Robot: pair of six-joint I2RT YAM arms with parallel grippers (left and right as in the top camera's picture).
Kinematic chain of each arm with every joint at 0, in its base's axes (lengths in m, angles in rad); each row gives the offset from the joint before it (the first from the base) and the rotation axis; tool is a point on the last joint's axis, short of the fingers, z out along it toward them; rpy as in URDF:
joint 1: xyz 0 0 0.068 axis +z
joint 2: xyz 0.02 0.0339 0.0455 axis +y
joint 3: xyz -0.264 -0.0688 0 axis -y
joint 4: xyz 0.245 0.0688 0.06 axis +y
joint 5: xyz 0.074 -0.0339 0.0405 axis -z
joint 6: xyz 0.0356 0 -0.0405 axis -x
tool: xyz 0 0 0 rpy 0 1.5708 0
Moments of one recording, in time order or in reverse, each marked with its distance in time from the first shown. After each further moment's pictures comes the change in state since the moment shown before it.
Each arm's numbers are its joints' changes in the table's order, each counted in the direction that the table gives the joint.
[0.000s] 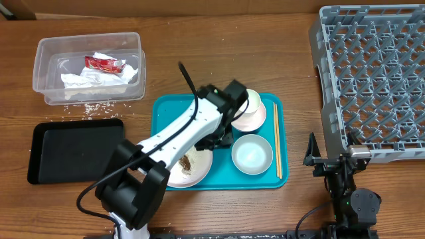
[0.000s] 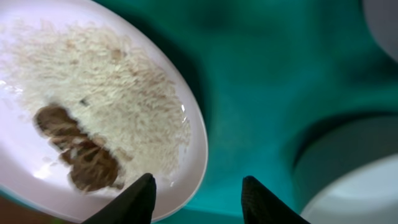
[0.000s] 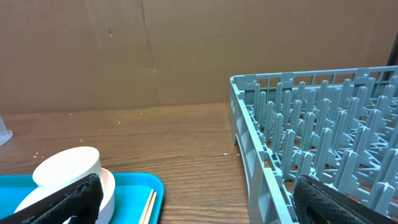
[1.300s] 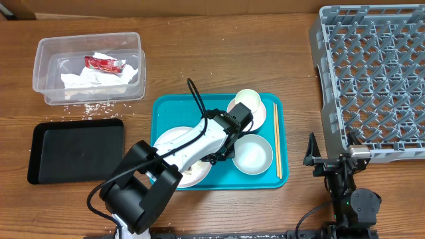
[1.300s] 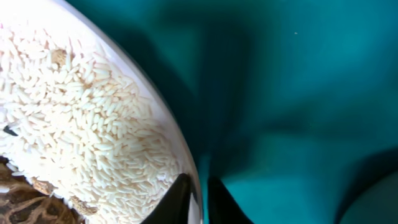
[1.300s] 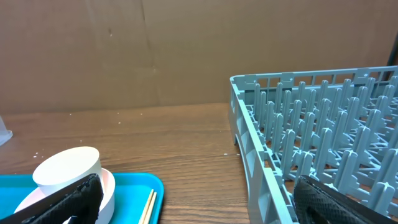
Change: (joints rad) left arm -0.078 0.000 -0.191 -0.233 -0.095 0.033; right arm 0.000 0.000 0.000 0.000 0.000 0.000
